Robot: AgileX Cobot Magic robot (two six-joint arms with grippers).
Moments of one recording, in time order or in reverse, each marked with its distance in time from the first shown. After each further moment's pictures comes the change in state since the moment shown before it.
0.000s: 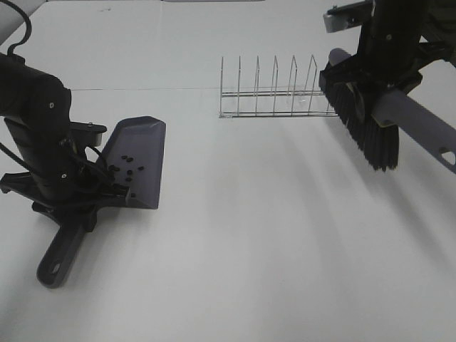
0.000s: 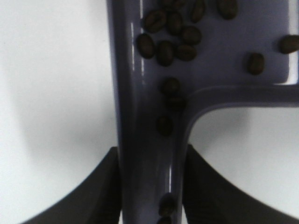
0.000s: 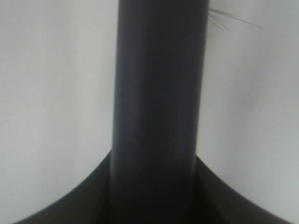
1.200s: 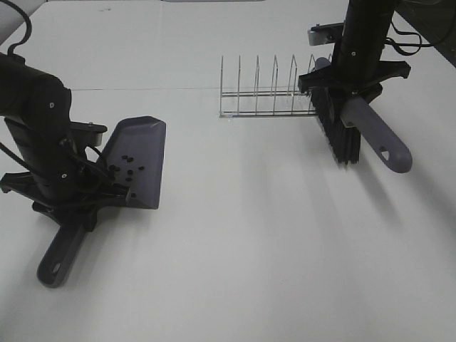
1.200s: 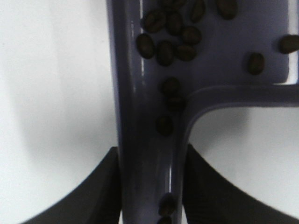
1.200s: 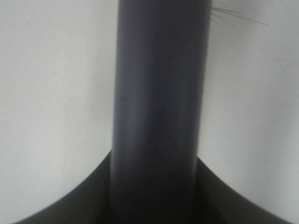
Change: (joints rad) left arm 0.000 0.000 -0.002 0.000 0.000 0.003; right arm -0.056 0.324 -0.363 0.077 0.009 -0.003
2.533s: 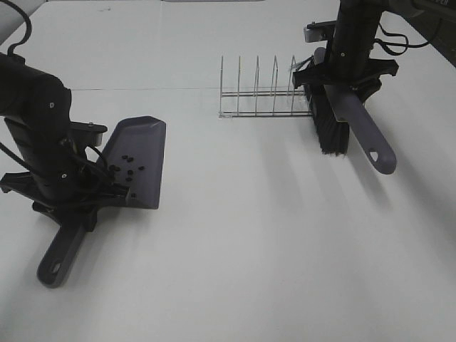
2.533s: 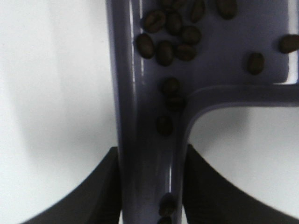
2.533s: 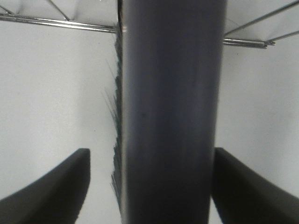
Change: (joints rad) left arm 0.000 0.000 0.000 0.000 0.000 0.002; right arm -0.009 0.134 -0.191 -0.024 -0.013 0.037
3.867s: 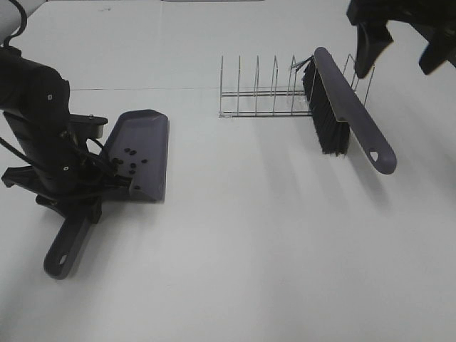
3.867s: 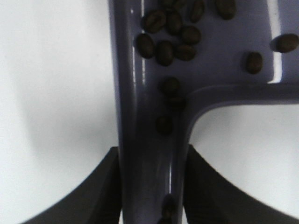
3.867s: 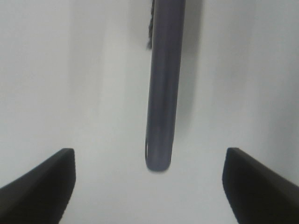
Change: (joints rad) left arm 0.000 -0.027 -0.019 -0.022 -0.005 0.002; right arm 0.007 -0.753 0.660 0.117 -0.012 -0.060
